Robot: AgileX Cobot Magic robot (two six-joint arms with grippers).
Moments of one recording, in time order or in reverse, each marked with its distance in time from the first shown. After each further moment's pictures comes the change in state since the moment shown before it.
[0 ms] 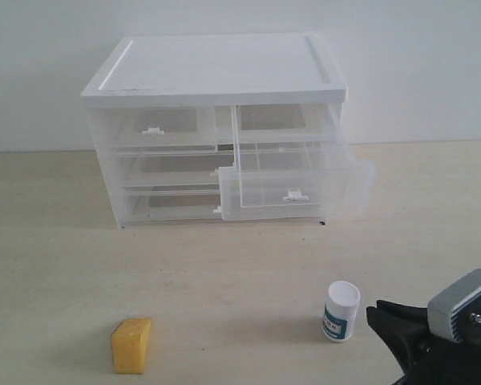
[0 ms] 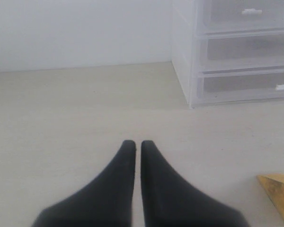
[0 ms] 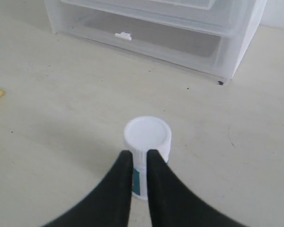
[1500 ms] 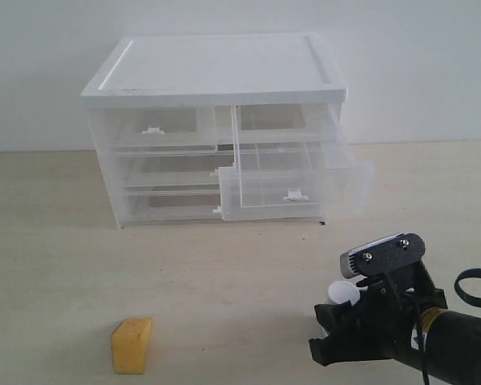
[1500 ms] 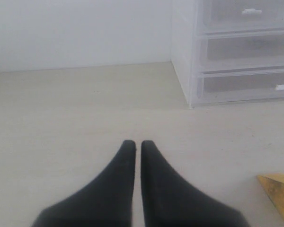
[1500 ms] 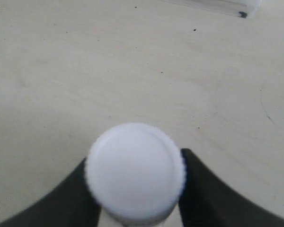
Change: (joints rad) left arm 0.000 0.000 0.000 0.000 0.000 0.000; right arm 0.000 0.163 -0.346 0.025 0.476 0.107
